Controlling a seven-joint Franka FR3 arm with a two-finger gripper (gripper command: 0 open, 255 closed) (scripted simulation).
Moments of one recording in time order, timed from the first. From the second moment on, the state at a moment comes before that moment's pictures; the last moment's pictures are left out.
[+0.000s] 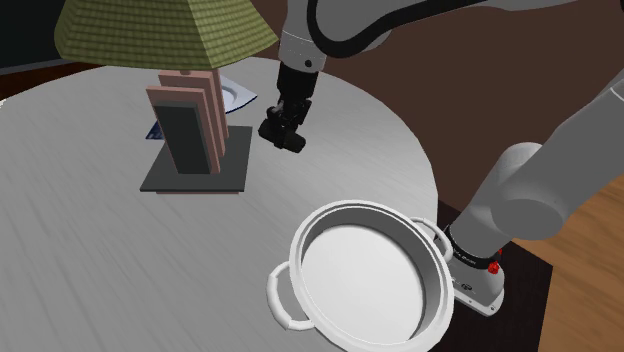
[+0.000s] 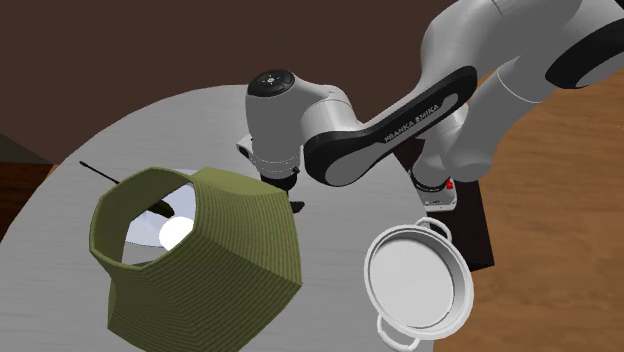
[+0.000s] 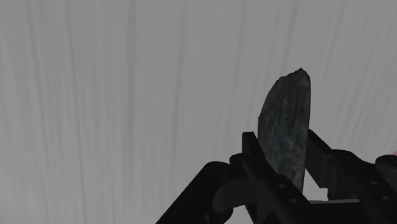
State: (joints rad) arm 0.16 -0.22 0.27 -2.24 0.27 2.12 0.08
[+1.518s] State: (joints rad) arm 0.15 -0.25 0.25 -2.01 0.25 1.85 0.12
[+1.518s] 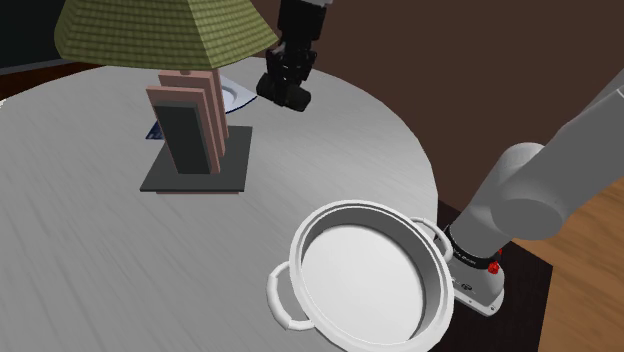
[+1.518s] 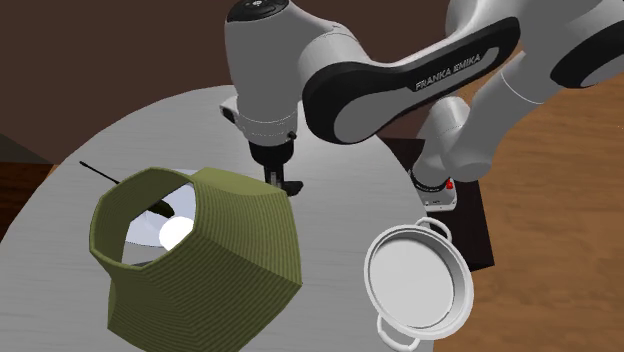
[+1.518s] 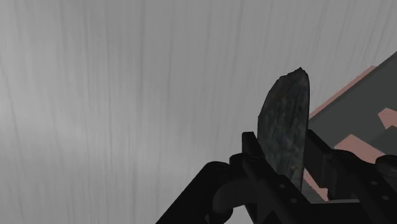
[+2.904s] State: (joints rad) arm 0.33 -0.70 0.43 -2.29 0.42 1.77 0.40
